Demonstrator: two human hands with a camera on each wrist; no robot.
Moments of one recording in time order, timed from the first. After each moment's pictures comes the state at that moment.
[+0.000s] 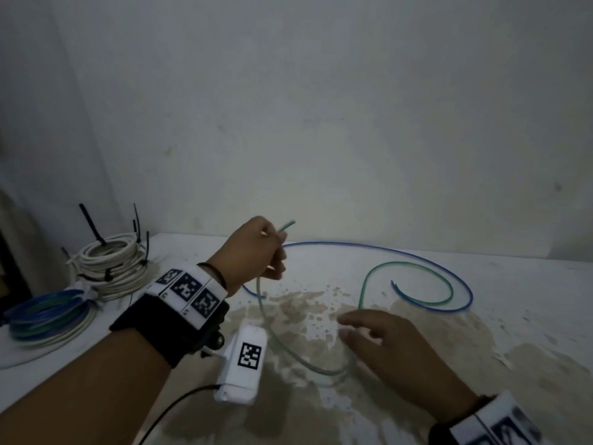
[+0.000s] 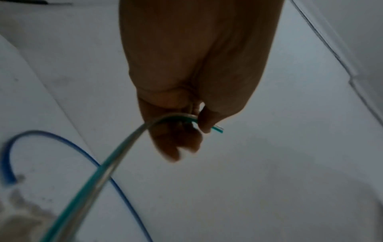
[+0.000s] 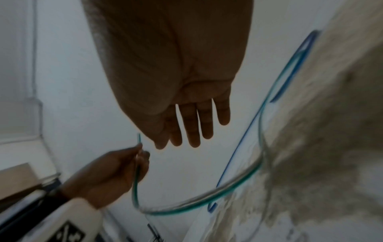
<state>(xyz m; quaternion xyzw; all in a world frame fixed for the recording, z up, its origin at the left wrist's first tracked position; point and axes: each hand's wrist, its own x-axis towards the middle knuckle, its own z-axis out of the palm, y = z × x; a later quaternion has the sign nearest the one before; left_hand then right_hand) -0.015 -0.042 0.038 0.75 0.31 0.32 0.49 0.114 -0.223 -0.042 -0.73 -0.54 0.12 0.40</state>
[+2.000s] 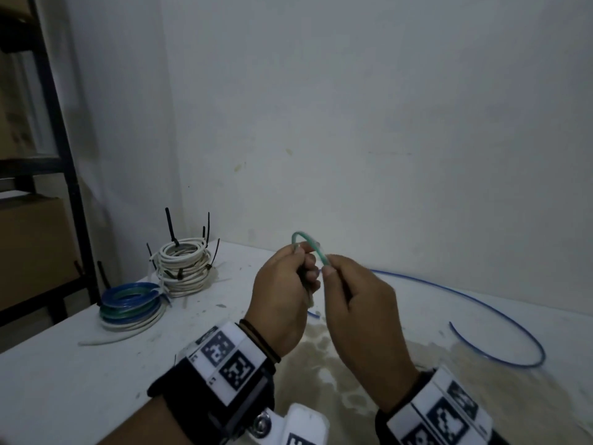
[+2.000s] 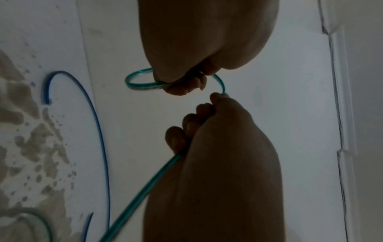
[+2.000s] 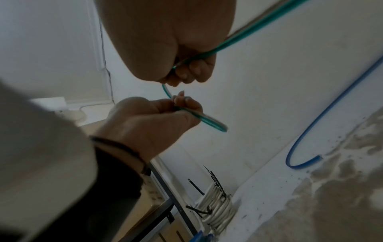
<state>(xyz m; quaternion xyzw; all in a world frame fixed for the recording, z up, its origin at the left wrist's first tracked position) -0.076 -0.082 0.042 0.42 0.20 0.53 0.71 -0.004 -0.144 0.021 -0.56 -0.59 -0.12 0.57</state>
